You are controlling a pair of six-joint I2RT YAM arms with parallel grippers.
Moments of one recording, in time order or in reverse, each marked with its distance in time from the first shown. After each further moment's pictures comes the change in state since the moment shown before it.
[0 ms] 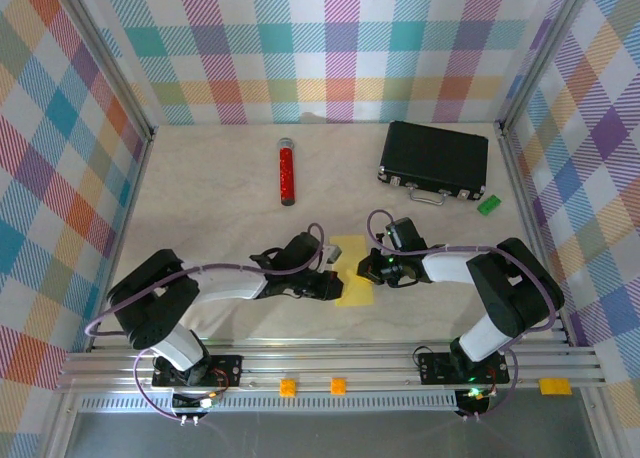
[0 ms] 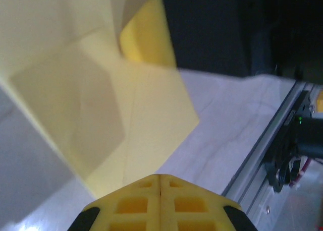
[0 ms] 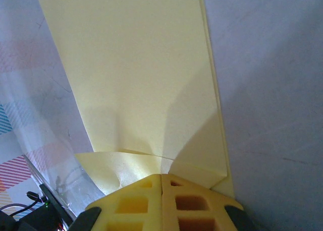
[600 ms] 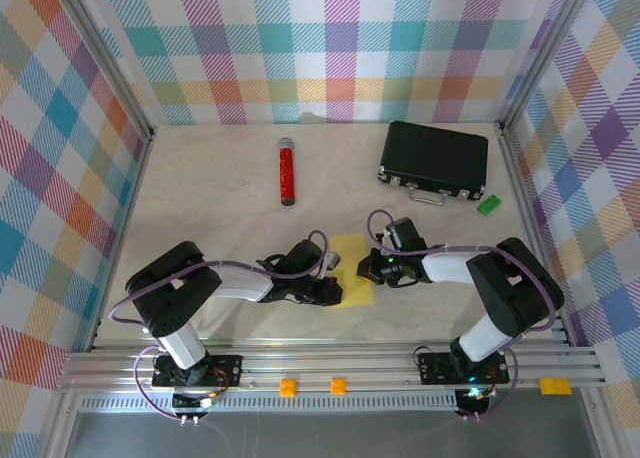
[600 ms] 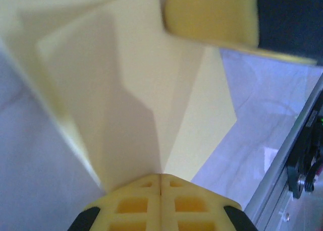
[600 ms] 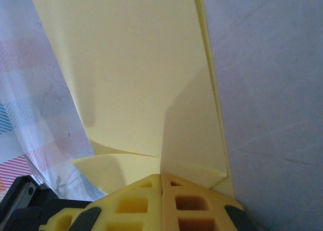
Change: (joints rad) left arm 0.000 0.066 -0.087 0.115 0.025 -0.034; right arm 0.000 0.003 -0.002 0.006 -0.002 0.000
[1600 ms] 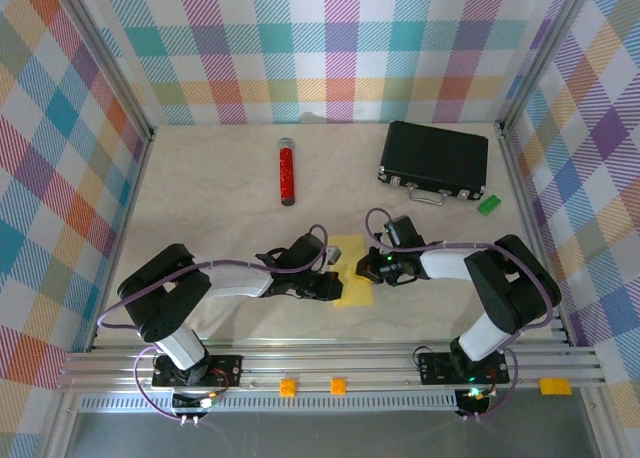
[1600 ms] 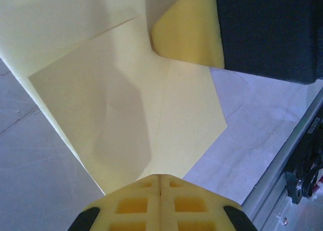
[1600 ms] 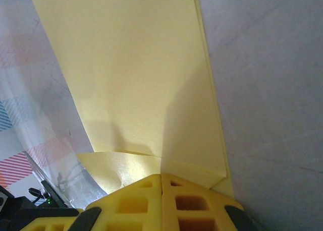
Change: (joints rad) left arm 0.000 -0.037 0.085 -0.141 -0.051 0.013; right arm -0.001 0.021 0.033 -0.039 -0.018 -0.007
